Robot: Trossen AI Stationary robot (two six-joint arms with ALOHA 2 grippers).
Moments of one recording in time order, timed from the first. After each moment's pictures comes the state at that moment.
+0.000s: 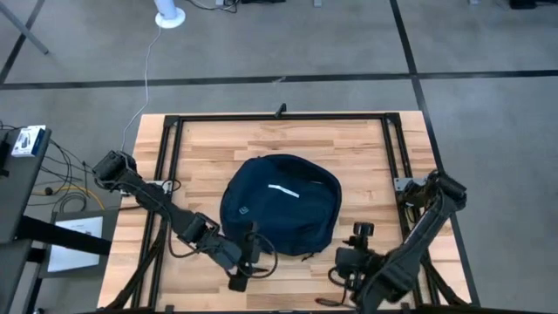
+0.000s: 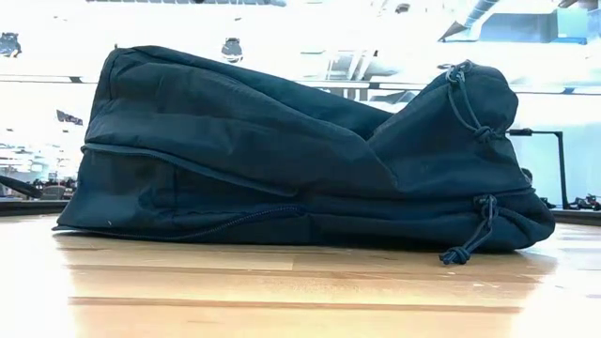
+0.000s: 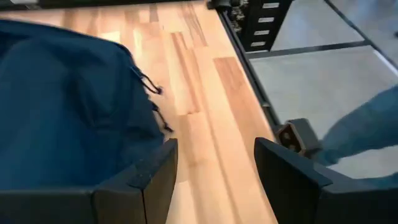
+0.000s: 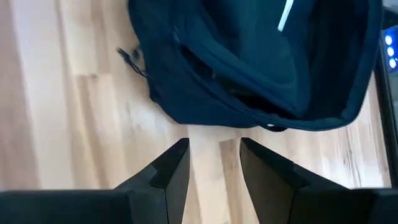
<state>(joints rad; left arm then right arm) -0.60 1.59 1.14 -0.15 -0.30 -0.29 0.86 1.83 1.66 -1.47 0.56 0.93</state>
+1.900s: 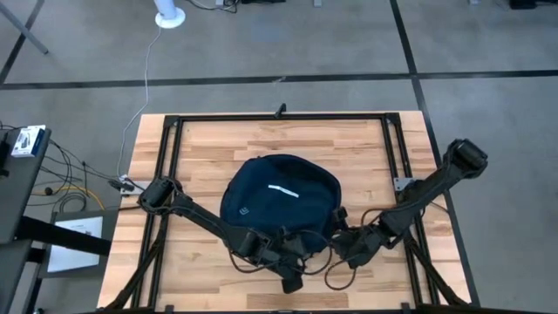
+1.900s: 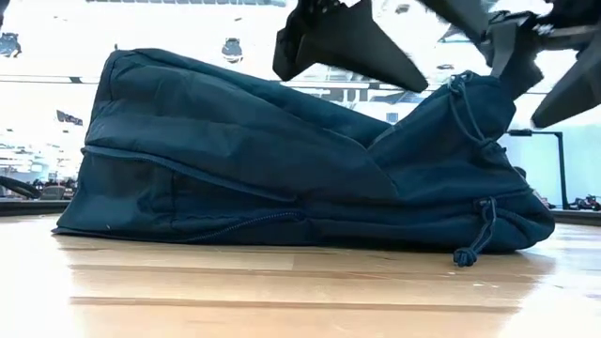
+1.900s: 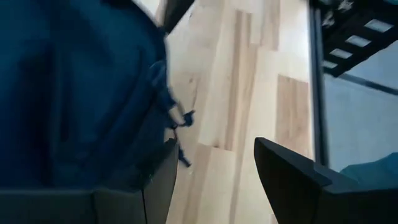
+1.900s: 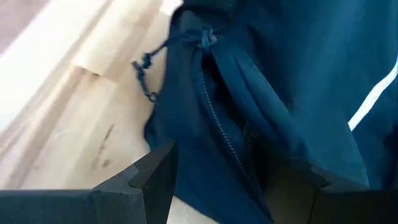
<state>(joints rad) -0.49 2.08 1.64 -0.35 -0.31 -0.64 0.66 1.46 0.84 -0.36 0.49 0.05</state>
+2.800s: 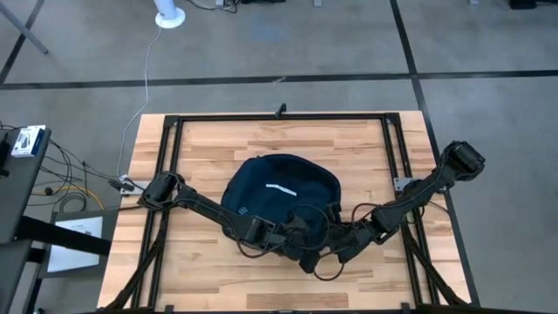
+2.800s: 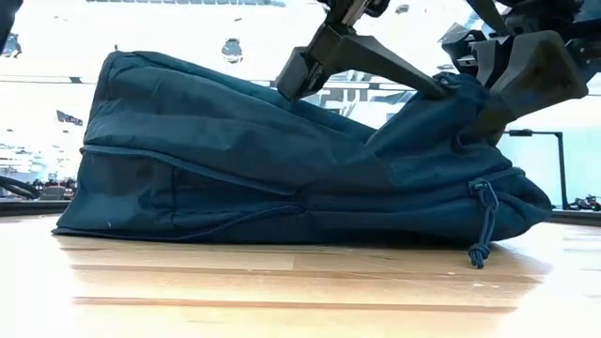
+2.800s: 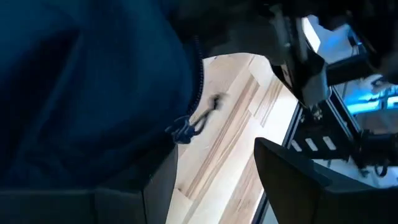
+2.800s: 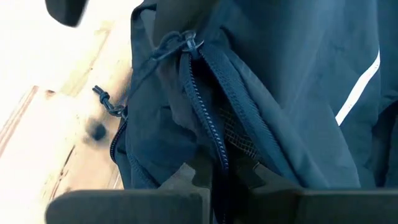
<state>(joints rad) -0.40 2.08 1.64 -0.27 -0.27 -1.16 0.59 1.49 0.84 -0.30 0.50 0.06</state>
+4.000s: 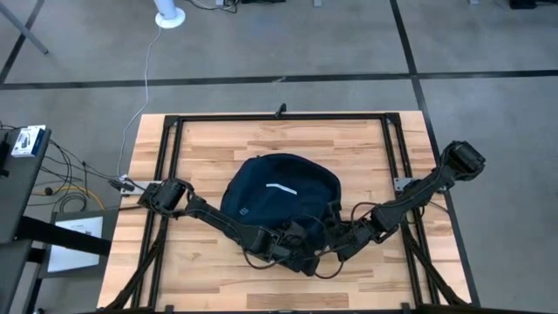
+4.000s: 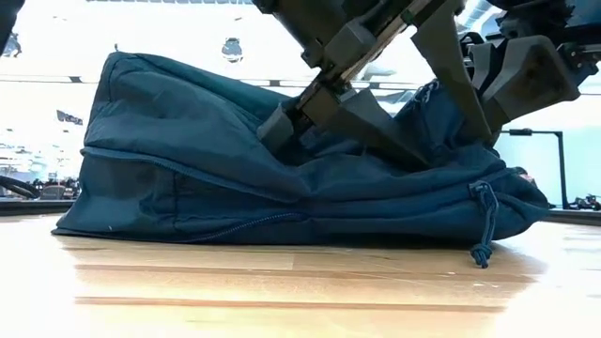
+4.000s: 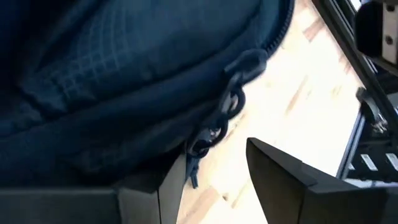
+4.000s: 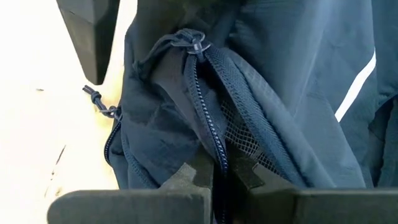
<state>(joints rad) -0.43 2.18 1.65 -0.30 -0.40 -1.21 0.58 1.49 0.84 -0.31 0.51 0.06</state>
